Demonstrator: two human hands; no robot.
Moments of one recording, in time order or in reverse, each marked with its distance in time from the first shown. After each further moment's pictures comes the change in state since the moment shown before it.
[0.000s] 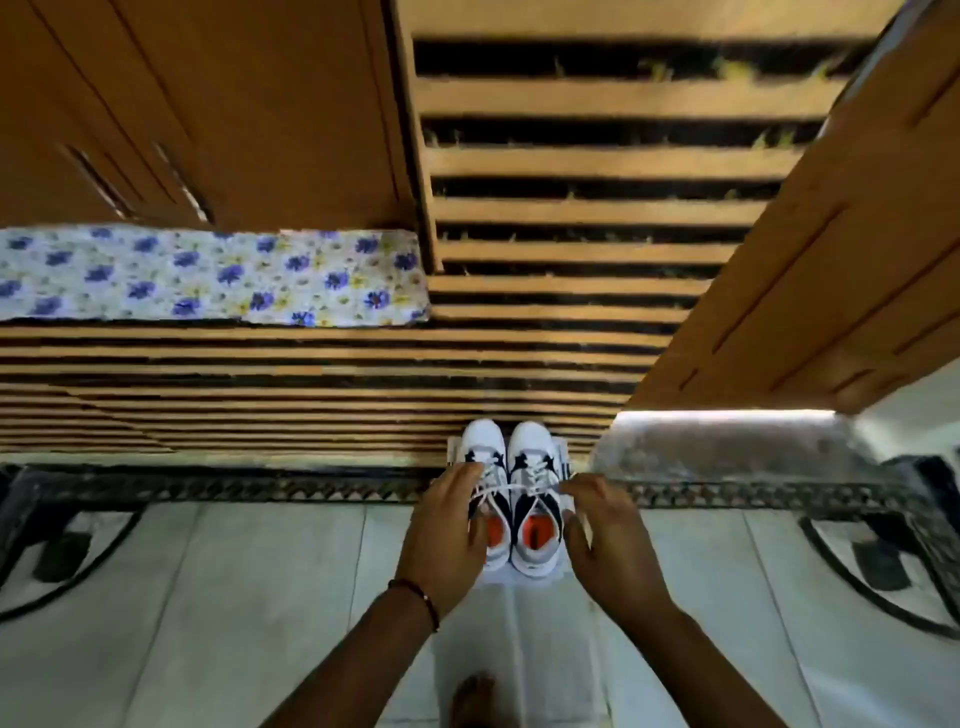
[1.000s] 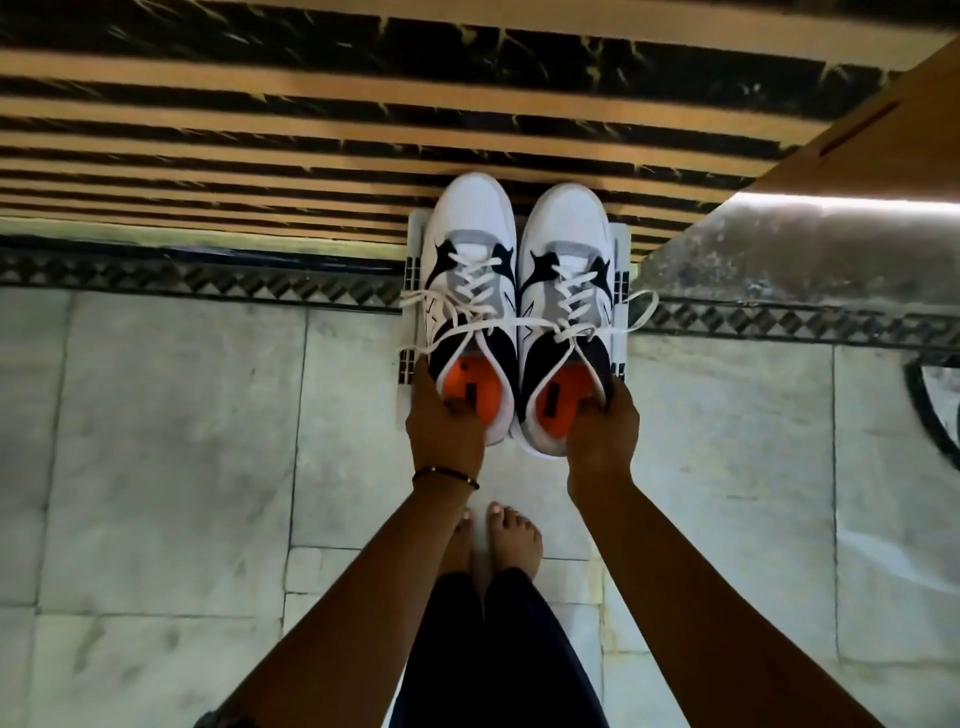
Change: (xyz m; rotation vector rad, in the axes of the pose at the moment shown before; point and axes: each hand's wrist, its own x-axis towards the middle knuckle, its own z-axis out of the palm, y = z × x) left_hand 0.076 -0.175 0.248 -0.372 0.186 -0.831; right_hand 0.041 0.191 0.269 0.545 0.147 1.109
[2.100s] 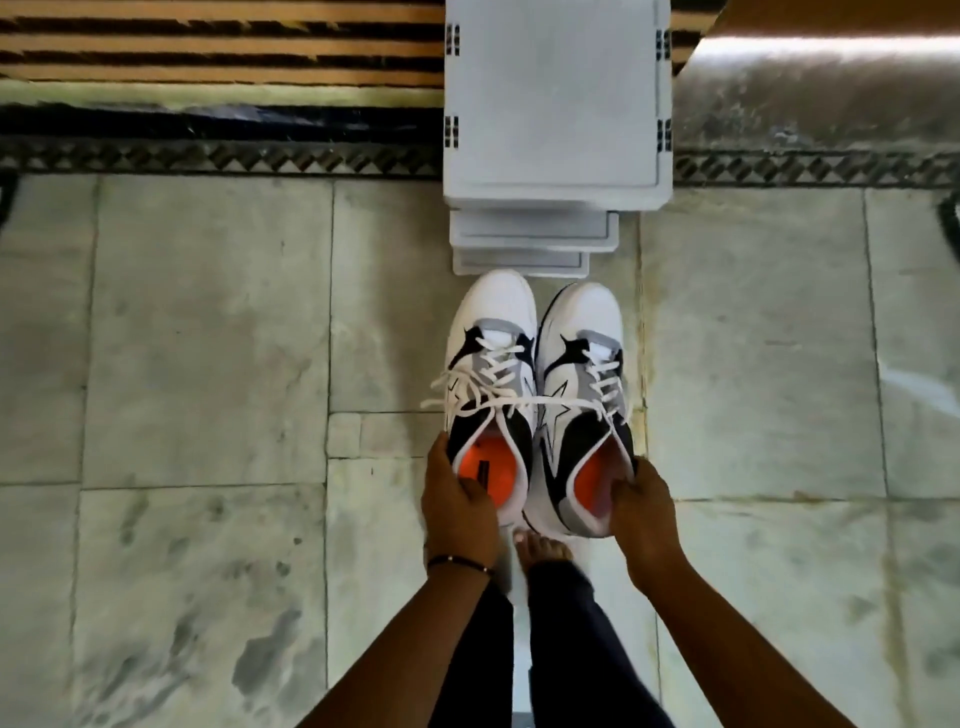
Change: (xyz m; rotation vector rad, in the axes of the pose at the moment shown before) left_hand -0.205 -0.267 -0.084 0.073 -0.061 -0.049; right_hand -0.188 0.289 -0.086 -0.249 -0.149 0.143
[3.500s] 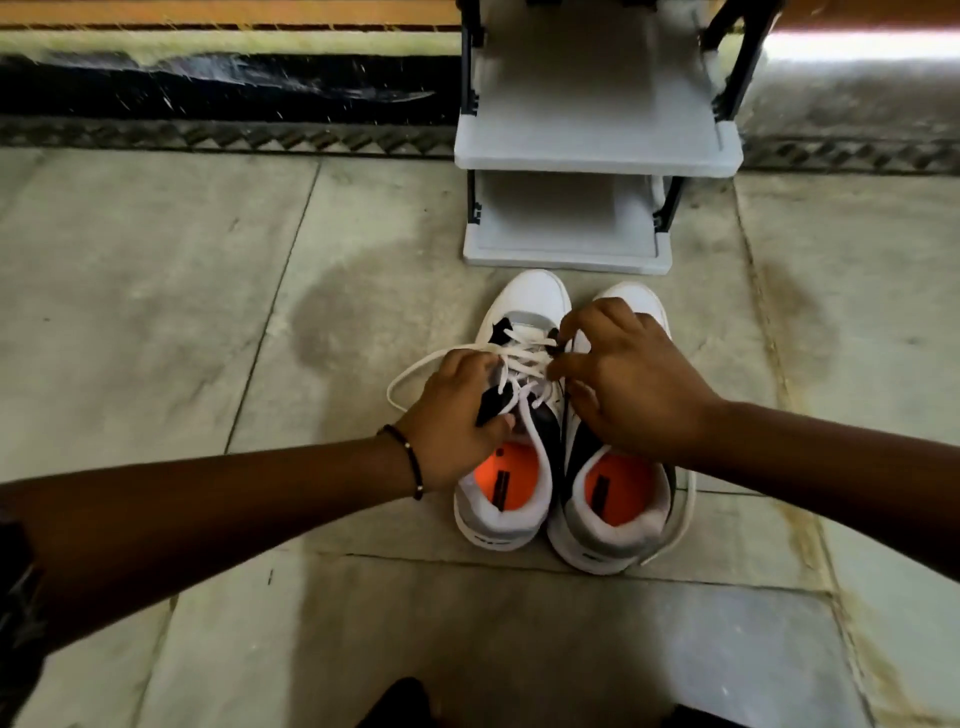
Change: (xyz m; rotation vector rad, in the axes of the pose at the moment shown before) left_hand 0.242 -0.129 0.120 0.498 -0.302 0.777; right_hand 0.251 0.010 0.130 -1.104 0.107 -1.513
